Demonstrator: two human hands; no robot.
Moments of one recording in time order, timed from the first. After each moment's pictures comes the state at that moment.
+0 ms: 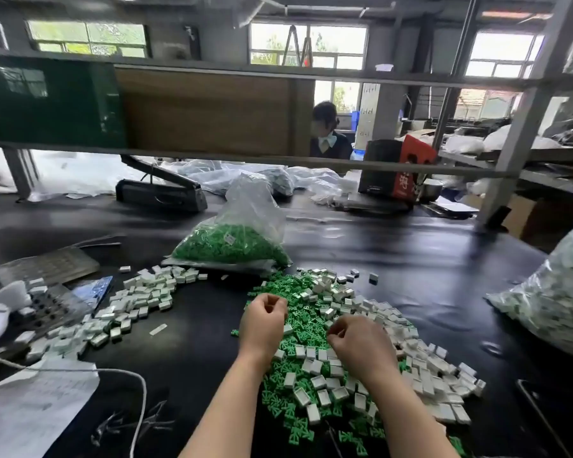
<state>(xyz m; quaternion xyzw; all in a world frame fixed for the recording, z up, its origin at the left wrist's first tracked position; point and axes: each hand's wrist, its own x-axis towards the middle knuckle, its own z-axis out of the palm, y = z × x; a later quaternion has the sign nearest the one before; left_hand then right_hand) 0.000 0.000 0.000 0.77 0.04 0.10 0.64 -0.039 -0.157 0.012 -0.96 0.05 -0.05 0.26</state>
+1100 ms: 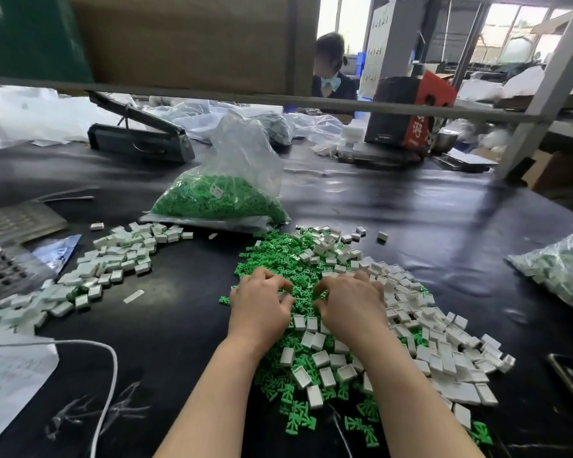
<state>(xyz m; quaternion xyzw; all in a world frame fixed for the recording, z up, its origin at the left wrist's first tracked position) 0.022 0.000 -0.032 0.96 -0.06 0.10 0.27 0.006 -0.146 -0.011 -0.99 0.03 -0.05 0.11</state>
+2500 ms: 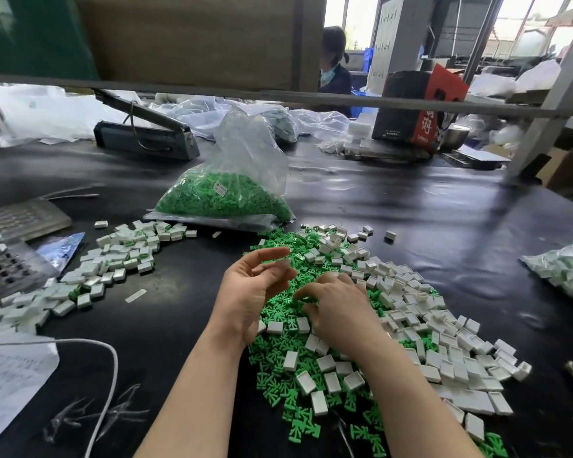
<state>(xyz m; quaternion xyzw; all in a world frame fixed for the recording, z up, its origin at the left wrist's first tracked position) 0.018 0.014 -0.003 0.53 -0.01 -0.03 0.85 0.007 -0.135 -0.013 -0.99 -0.09 -0.04 0.14</state>
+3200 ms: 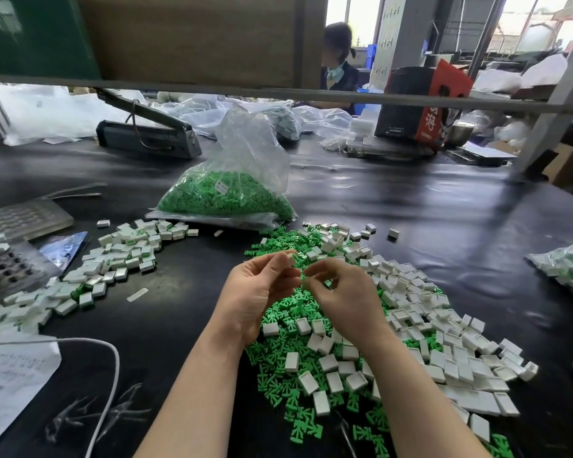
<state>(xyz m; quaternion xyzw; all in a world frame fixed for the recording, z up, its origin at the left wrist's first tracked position) 0.019 0.013 -0.003 0.54 -0.01 -0.07 0.84 0.009 -0.139 -0.007 -0.90 -0.06 -0.15 0.40</state>
